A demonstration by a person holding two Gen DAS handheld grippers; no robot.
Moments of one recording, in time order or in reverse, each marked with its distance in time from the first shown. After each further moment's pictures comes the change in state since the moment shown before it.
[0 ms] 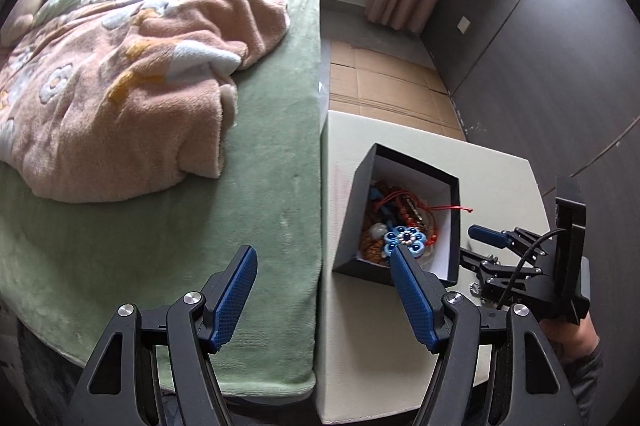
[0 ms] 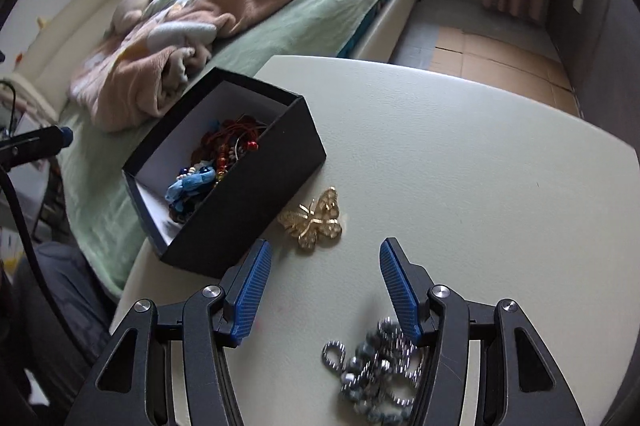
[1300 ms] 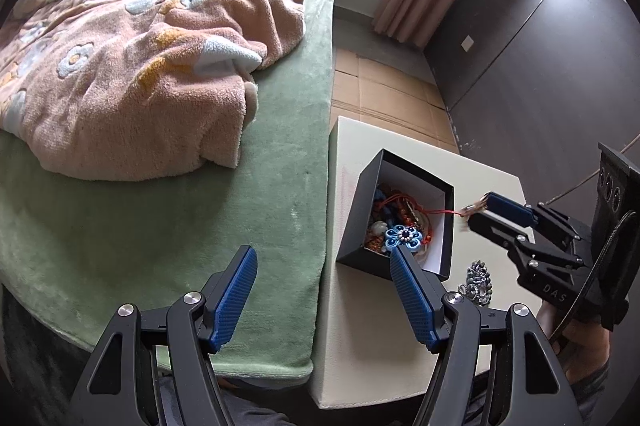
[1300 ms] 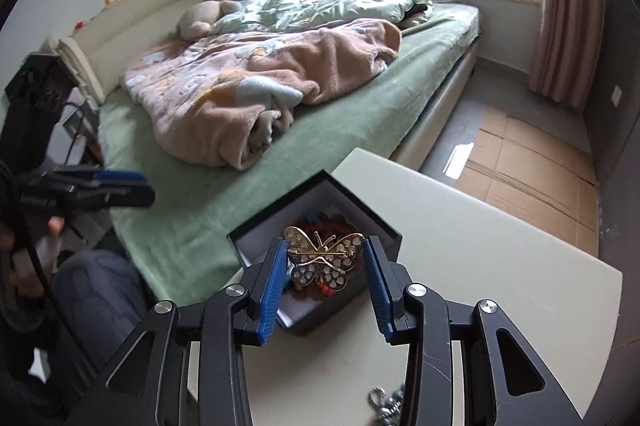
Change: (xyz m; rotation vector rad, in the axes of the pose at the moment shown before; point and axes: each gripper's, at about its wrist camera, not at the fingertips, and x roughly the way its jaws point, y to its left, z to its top) left arm -0.023 0.014 -0.010 -0.074 -0.021 -0.037; right arm -0.062 0.063 0.046 -0.191 -0.155 0.069
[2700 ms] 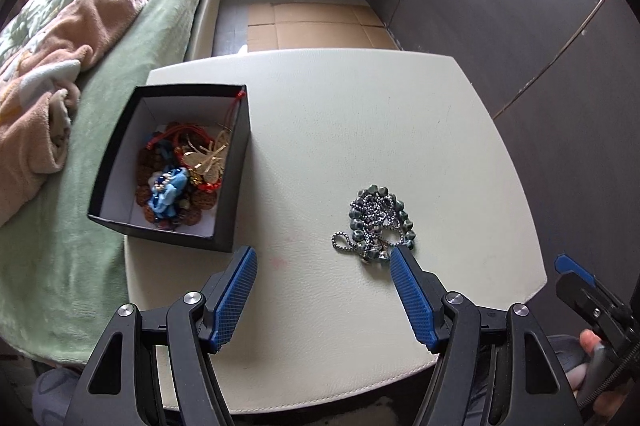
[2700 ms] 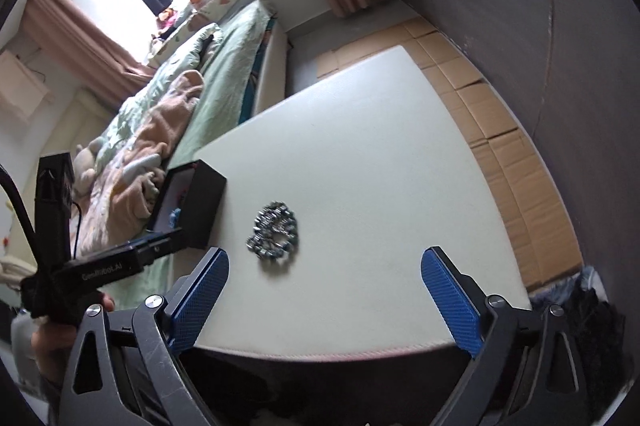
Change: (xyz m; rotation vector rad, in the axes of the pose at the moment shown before) left arm 0.088 -0.187 -0.060 0.305 0.175 -0.001; right arm -0.140 -0.096 -0.190 0.748 -0.095 -0.212
